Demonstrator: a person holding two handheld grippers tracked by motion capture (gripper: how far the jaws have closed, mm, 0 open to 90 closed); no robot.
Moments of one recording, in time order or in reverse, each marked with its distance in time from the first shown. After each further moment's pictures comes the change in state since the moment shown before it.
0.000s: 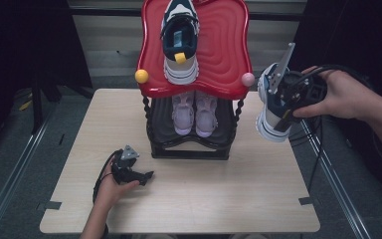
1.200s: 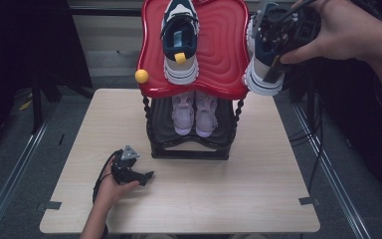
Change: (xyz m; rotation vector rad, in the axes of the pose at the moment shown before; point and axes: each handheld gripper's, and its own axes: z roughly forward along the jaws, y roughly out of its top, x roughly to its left) left arm 0.000 0.000 0.000 -0.005 0.003 0.004; right arm 0.004 0.078 -0.093 0.044 -0.199 -0.078
